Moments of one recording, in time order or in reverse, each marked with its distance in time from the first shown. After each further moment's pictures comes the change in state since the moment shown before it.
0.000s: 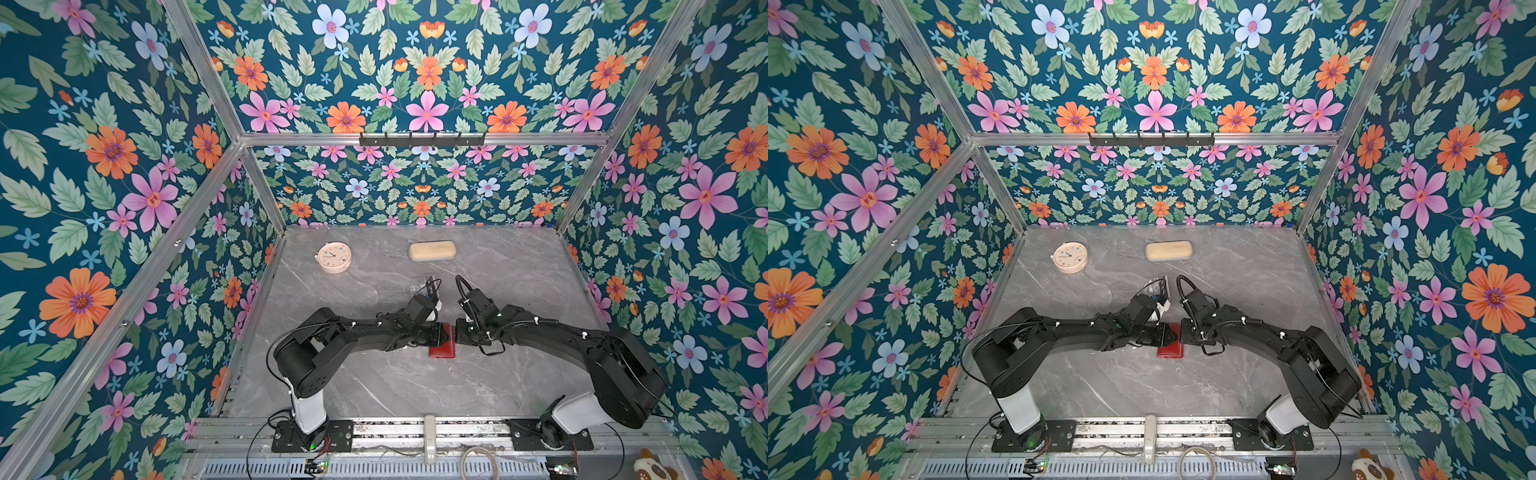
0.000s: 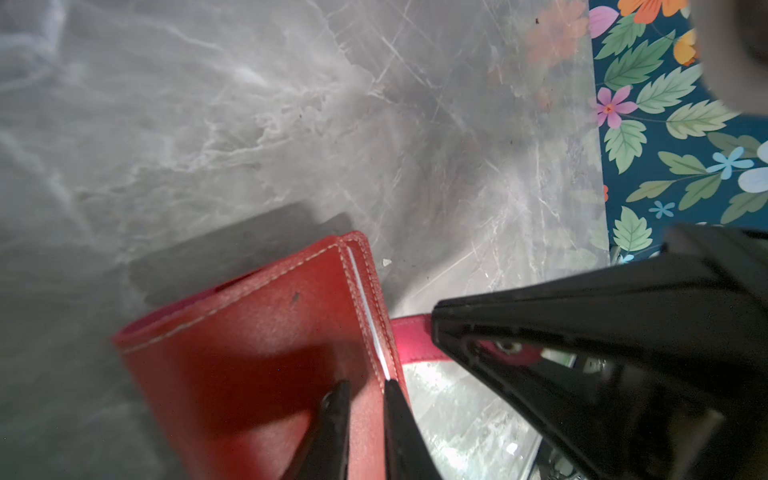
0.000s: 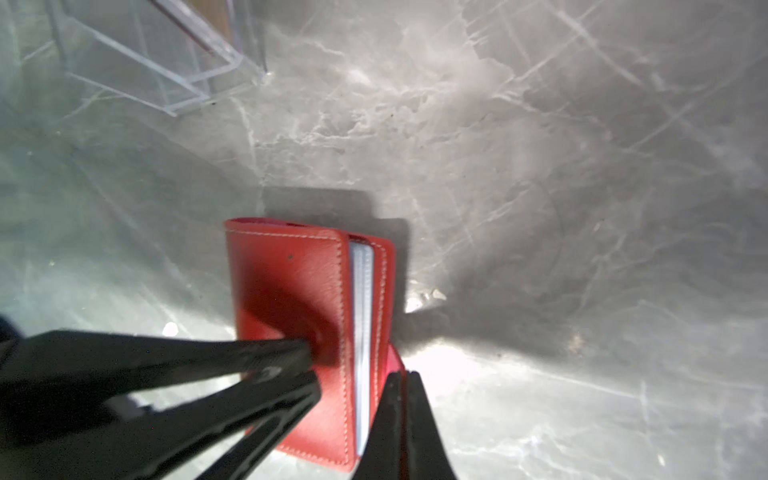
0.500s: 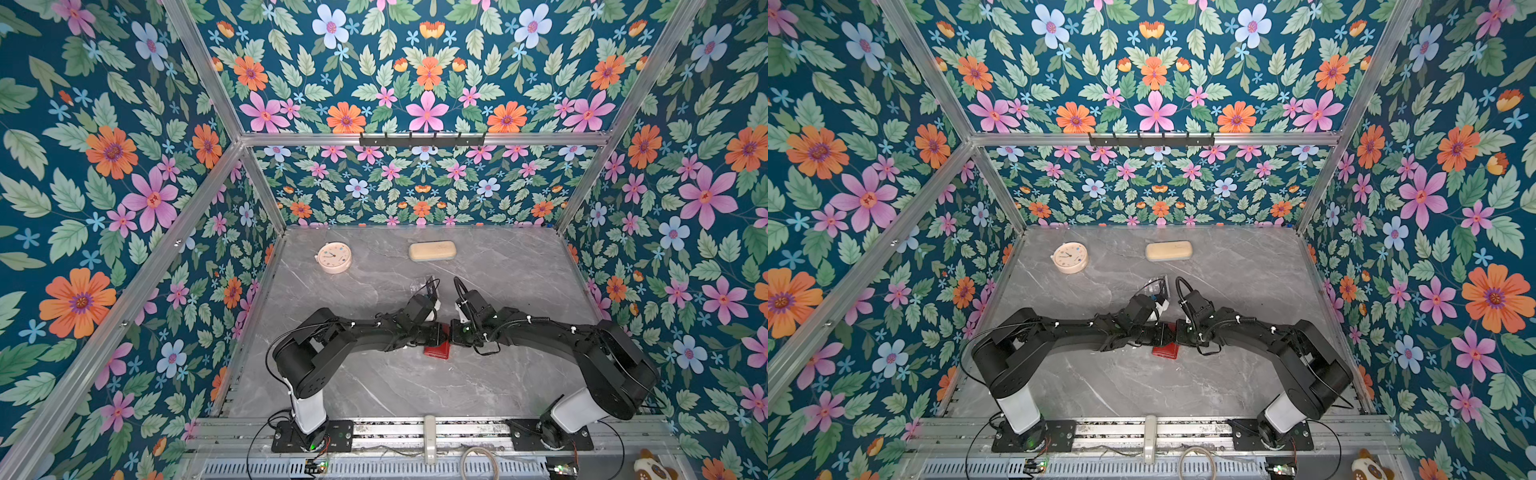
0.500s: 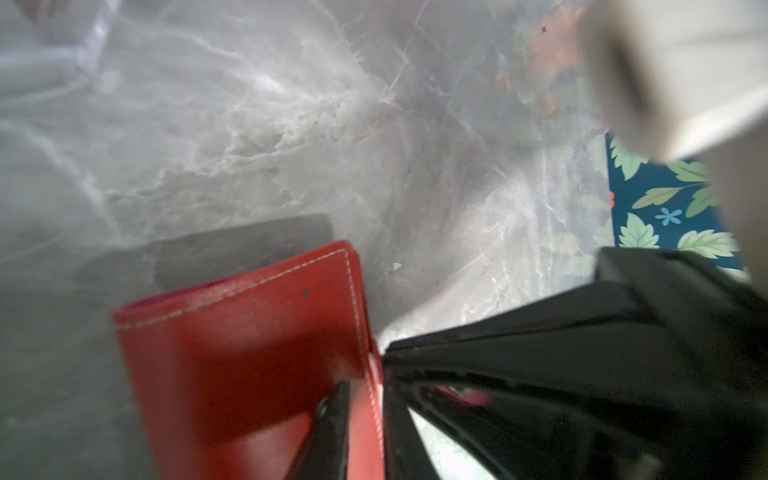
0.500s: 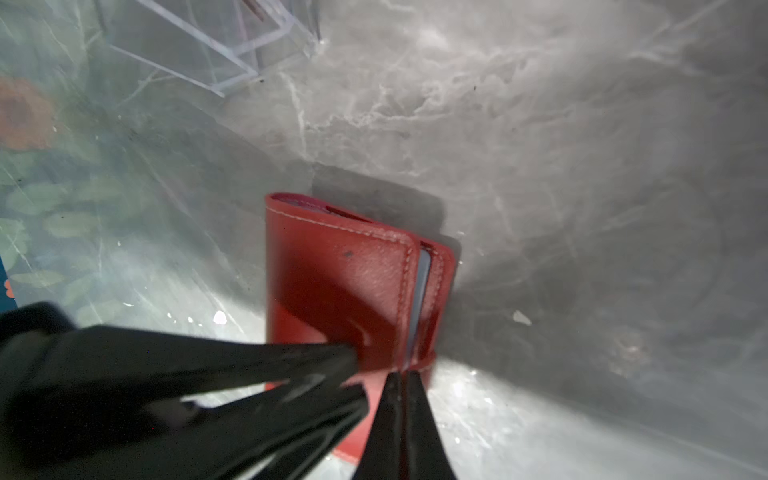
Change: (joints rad) left arm 0.000 -0.029 -0.008 0.004 -0.005 -0.003; right arm 0.000 0.063 -0.022 0.120 -0.118 0.038
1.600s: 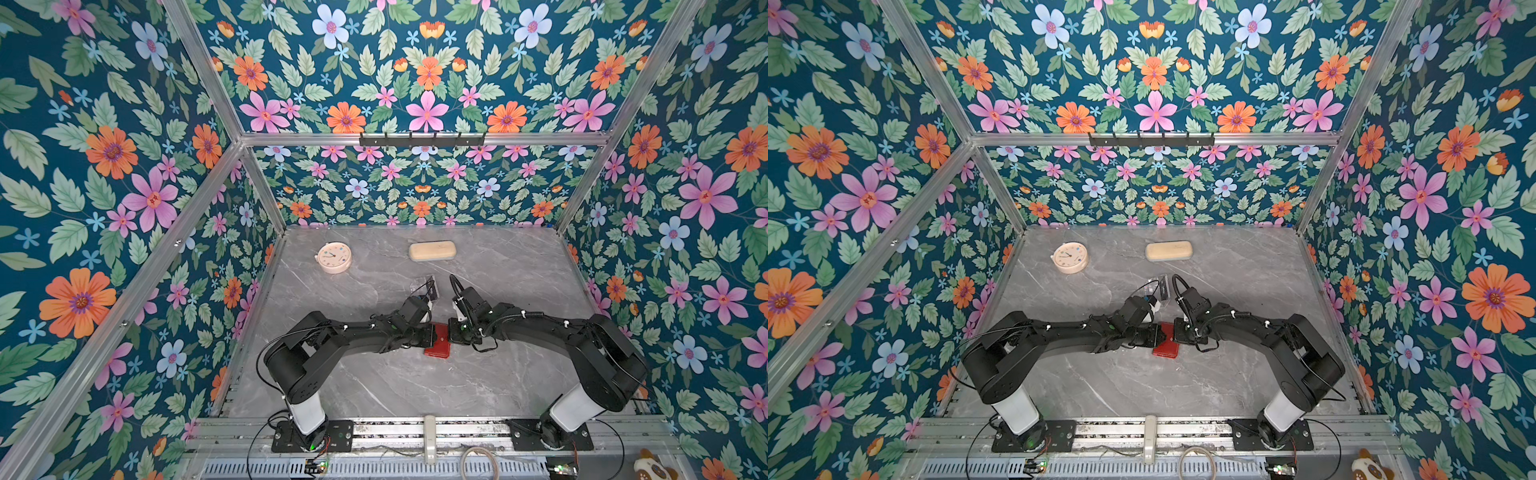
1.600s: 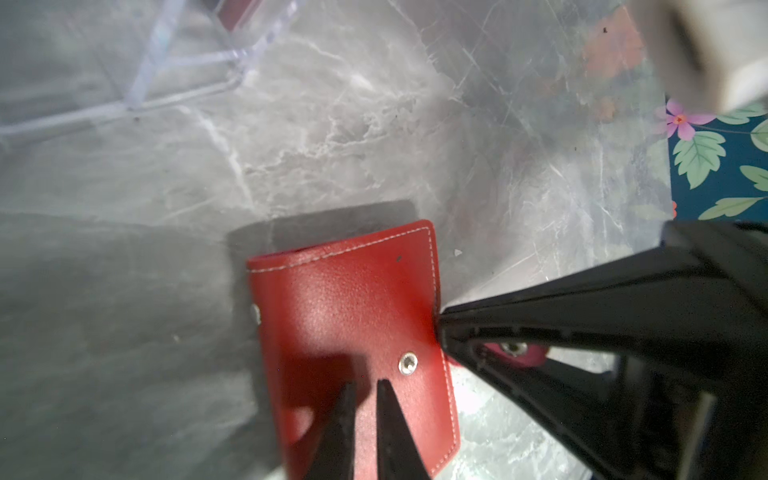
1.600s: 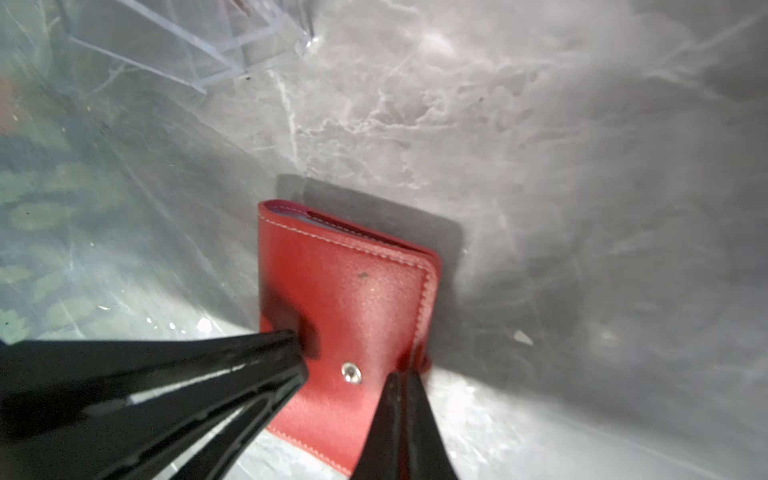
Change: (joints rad) left arm 0.013 -0.034 -0.048 -0.064 -0.089 0.030; right arm -0.001 0.064 0.061 -0.034 -0.014 -0.045
